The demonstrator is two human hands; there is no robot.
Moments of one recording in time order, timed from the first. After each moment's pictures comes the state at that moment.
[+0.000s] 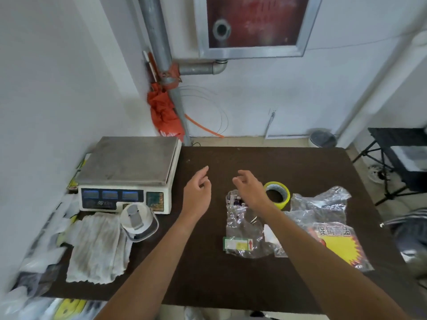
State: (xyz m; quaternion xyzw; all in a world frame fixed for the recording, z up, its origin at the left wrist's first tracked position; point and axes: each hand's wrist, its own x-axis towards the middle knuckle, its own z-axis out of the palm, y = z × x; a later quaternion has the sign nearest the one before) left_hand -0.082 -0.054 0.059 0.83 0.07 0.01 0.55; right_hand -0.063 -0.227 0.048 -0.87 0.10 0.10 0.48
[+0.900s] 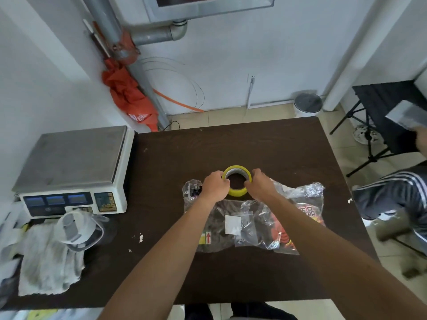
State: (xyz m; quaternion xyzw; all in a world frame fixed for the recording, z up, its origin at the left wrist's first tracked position) left_hand -0.025 -0.241 -0.019 0.92 0.04 -0.26 0.30; right_hand -0.047 -0.397 -0.040 -0.90 0.19 0.20 0.33
